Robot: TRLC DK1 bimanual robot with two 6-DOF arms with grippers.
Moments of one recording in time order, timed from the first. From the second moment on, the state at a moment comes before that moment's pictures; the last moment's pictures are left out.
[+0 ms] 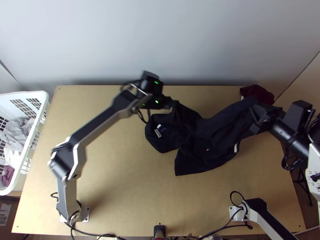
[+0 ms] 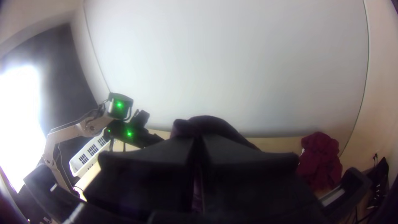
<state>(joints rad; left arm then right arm) -0.64 1.99 1.98 -0.58 0.29 -0.51 0.15 0.88 1.34 -0.64 -0.32 0.21</state>
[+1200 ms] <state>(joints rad) -0.11 0.74 1.82 -0.70 0.33 -0.59 0.06 0.82 2.13 -0.75 -0.44 0.57</state>
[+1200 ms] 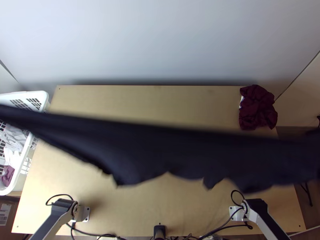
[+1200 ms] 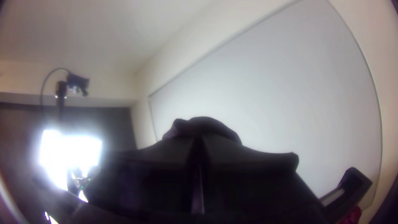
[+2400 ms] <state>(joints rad) 0.24 0.44 1.06 -0.33 0.58 -0.55 -0.08 0.45 1.01 -0.51 -0.73 0.50</state>
